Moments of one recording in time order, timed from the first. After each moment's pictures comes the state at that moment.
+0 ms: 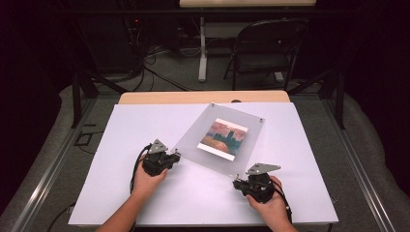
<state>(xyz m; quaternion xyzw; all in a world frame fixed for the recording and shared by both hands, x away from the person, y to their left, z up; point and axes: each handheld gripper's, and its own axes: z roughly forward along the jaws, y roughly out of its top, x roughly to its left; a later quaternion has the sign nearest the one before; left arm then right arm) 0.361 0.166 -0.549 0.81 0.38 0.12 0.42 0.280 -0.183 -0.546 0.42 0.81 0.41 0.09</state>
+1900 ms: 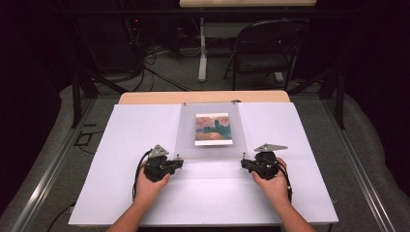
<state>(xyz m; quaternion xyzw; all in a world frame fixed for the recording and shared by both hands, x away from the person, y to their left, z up) 0.347 0.159 -0.553 0.80 0.41 0.08 0.43 0.339 -0.207 -0.547 0.48 0.77 0.41 0.11</state>
